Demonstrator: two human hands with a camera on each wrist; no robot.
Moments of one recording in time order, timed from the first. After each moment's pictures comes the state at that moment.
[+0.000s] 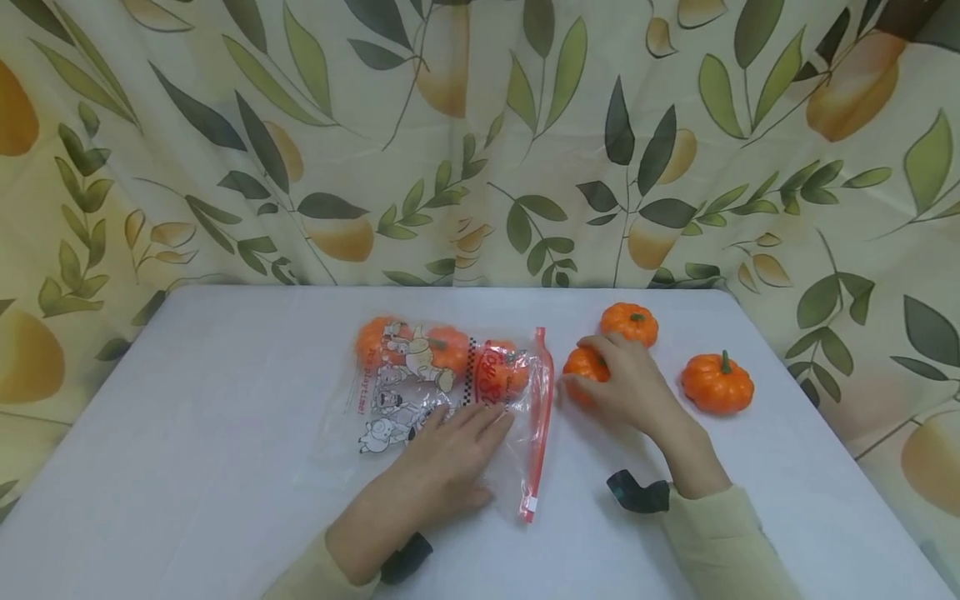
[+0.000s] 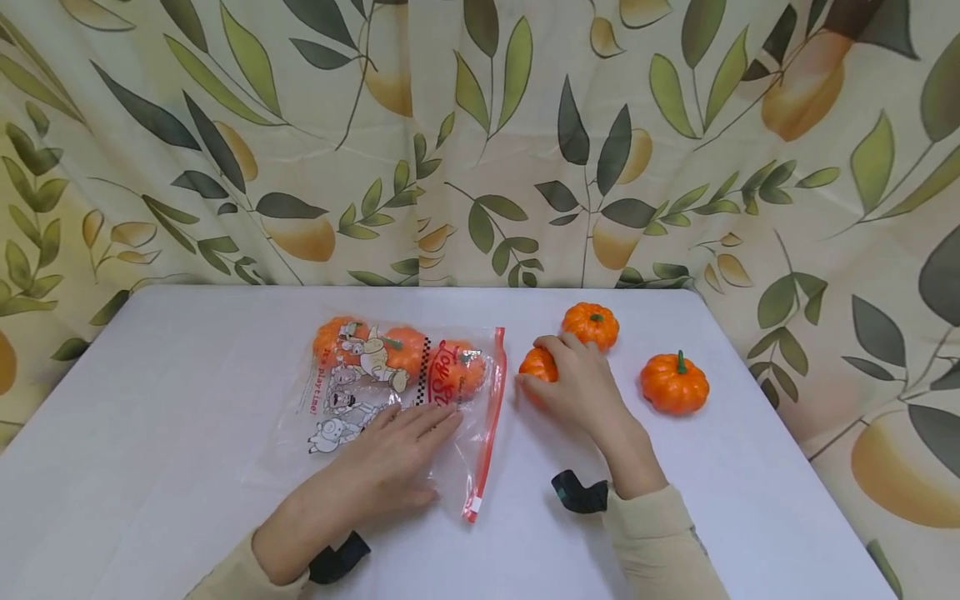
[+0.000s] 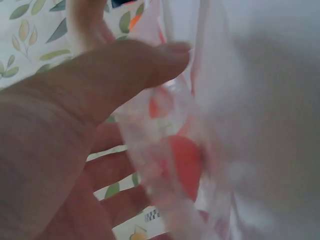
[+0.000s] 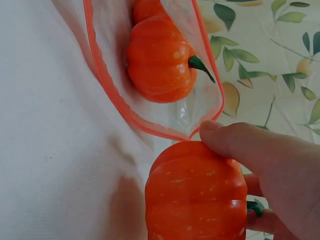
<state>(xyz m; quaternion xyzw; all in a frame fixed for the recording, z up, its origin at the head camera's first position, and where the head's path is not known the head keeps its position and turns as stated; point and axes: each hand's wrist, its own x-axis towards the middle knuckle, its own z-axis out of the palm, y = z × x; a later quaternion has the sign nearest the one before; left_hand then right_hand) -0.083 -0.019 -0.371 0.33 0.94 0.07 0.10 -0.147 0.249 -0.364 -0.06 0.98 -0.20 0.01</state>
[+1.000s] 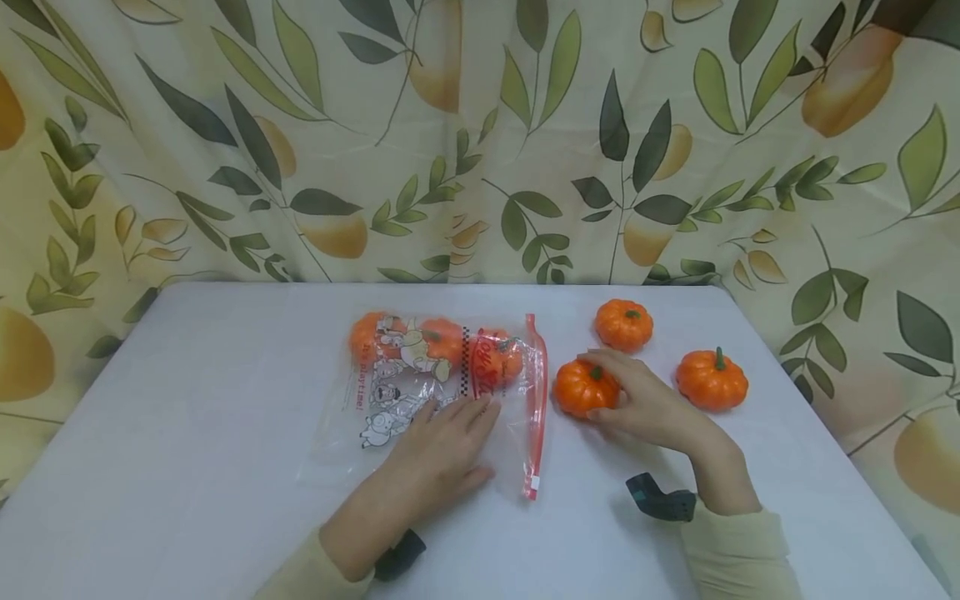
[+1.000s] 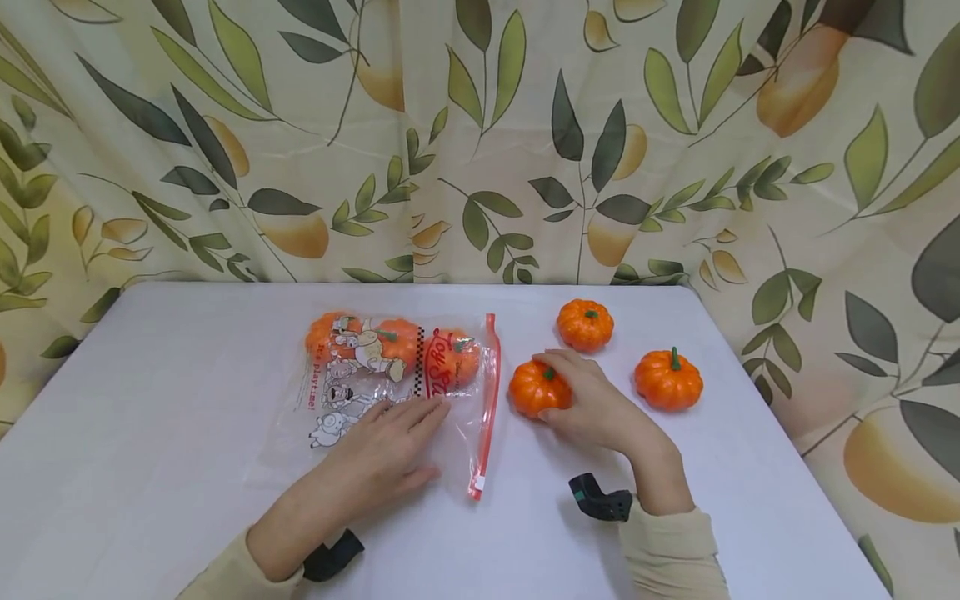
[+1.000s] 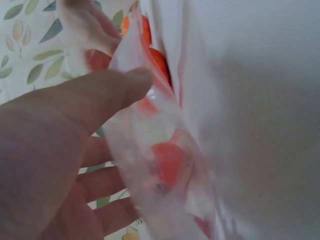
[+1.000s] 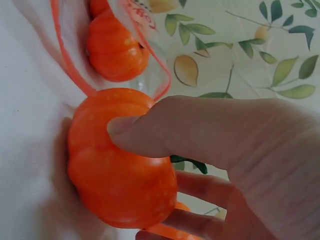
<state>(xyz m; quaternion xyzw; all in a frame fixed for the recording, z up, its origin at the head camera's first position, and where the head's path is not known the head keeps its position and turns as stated) -0.085 -0.020 -0.374 0.31 0.94 0.09 0.07 -0.124 0.277 -0.362 -0.10 0.95 -0.26 0.12</state>
